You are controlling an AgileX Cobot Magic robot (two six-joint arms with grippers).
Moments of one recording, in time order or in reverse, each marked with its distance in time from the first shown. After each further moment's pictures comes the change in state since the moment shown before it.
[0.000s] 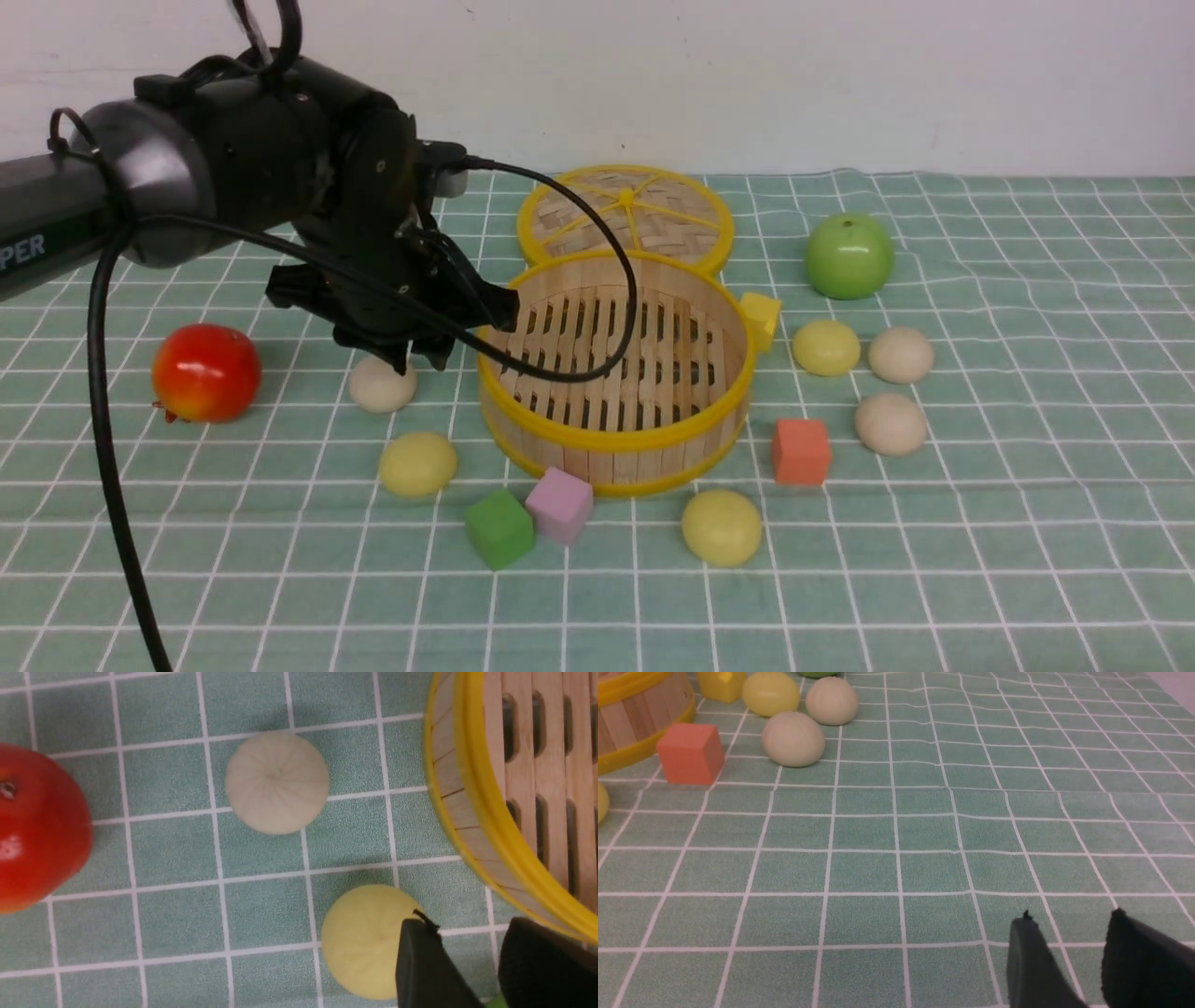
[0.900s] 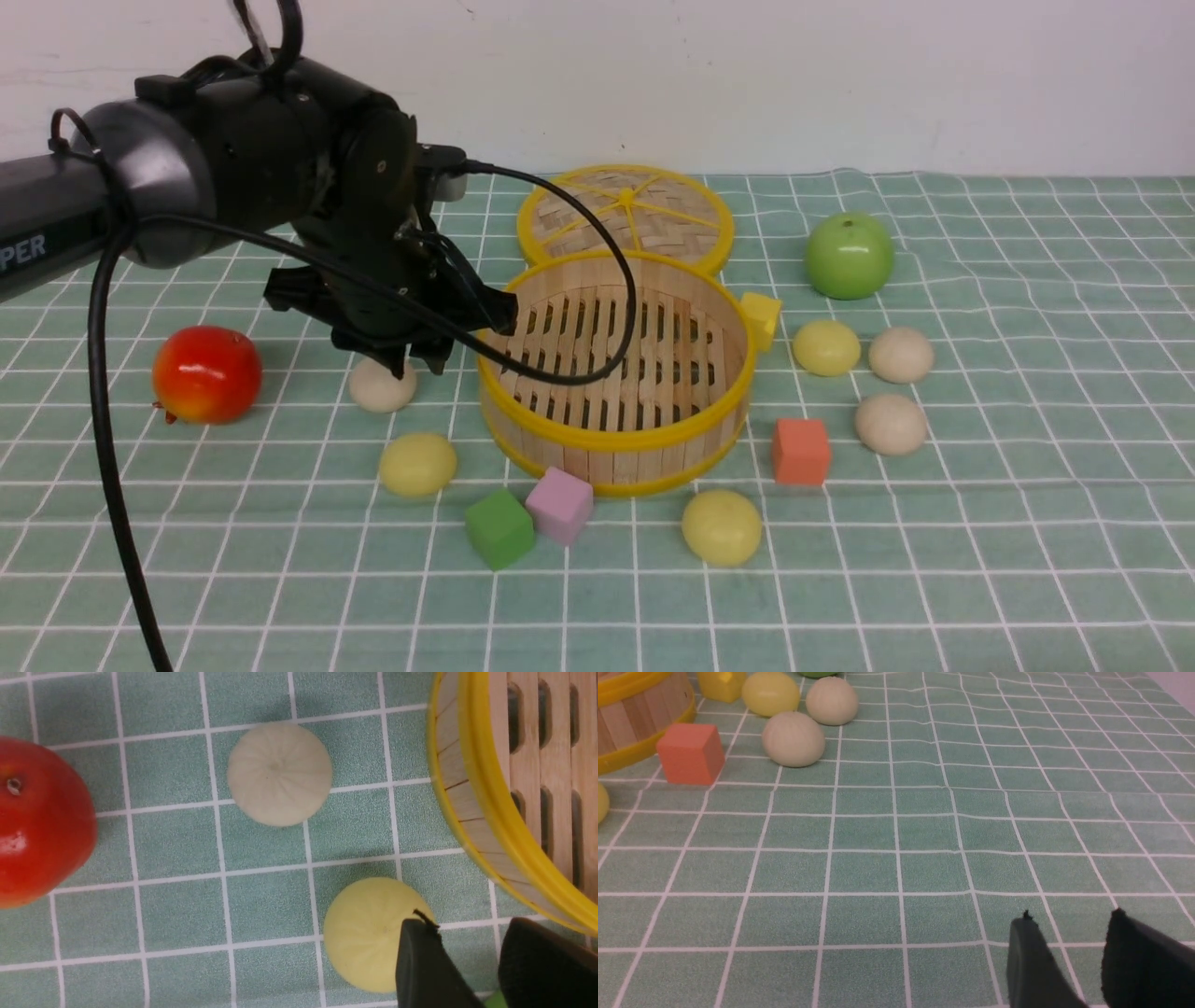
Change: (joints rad) right arm 0.000 0.000 0.000 0.000 0.000 0.000; left arm 0.000 0.000 0.000 0.000 0.010 0.000
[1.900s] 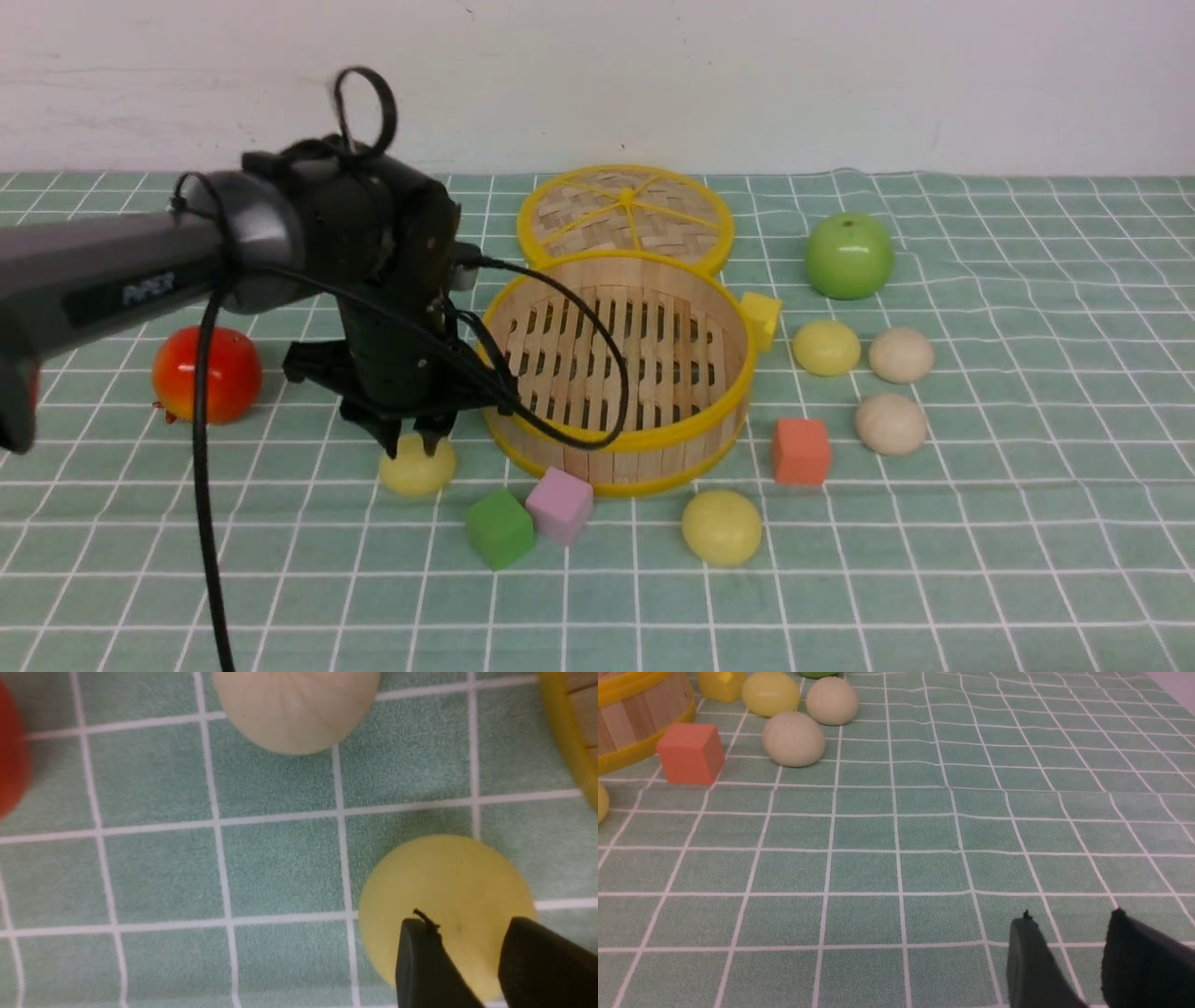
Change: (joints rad) right arm 0.000 0.000 0.000 0.000 0.000 0.000; left arm 0.000 0.158 -0.001 0.019 0.048 -0.016
